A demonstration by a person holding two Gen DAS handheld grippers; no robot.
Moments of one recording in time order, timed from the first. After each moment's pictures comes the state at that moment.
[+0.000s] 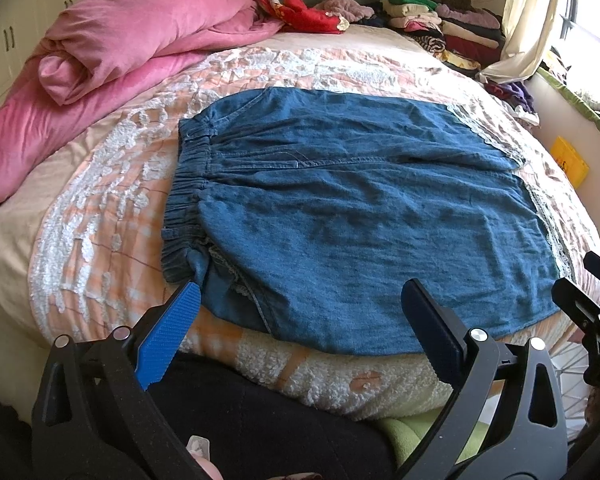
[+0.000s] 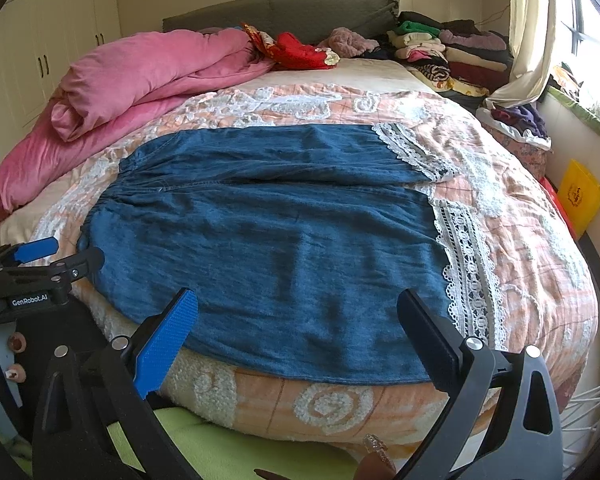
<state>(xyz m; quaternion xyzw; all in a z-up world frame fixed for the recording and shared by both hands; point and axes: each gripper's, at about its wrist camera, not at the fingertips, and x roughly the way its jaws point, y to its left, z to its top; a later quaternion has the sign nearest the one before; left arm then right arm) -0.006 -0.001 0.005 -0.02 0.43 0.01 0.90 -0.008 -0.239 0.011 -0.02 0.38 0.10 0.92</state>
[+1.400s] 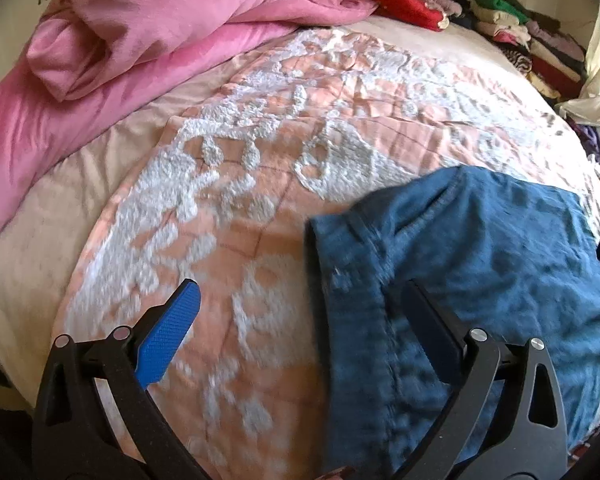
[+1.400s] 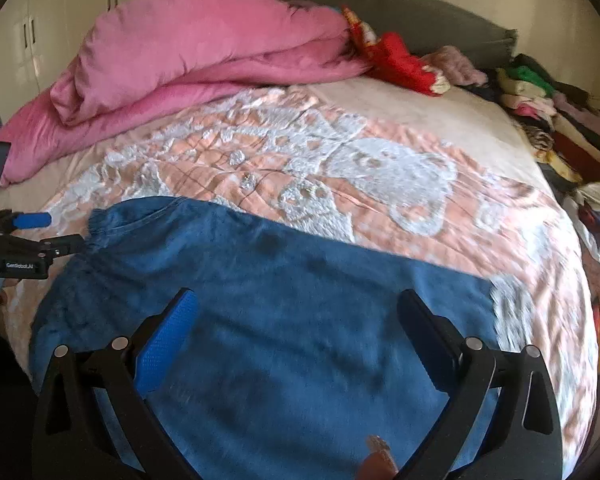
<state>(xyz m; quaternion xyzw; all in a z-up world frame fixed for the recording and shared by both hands) 0.183 0.154 -0.014 -0.06 0.49 0.10 0.87 0.258 -0.126 0.022 -0.15 0.40 0.24 0.87</state>
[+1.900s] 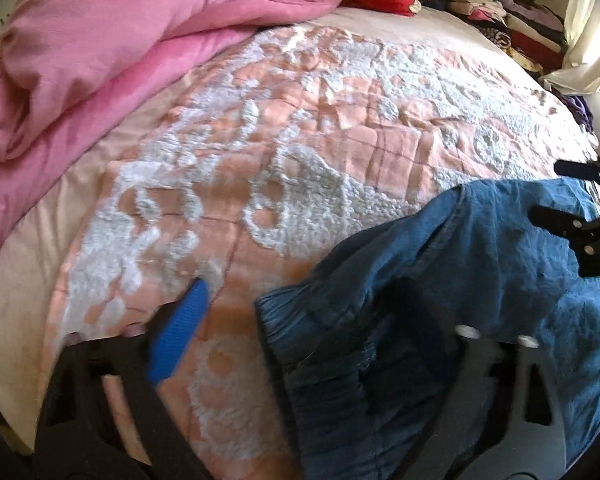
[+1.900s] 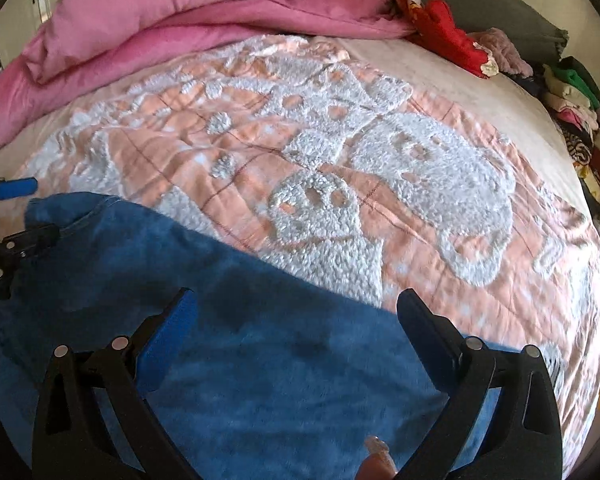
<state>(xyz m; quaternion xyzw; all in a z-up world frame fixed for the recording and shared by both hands) 0.236 0.138 -0.034 -0.02 0.49 0.05 0.87 0.351 -0.085 -0.030 -0.21 0.45 0.27 0.82</state>
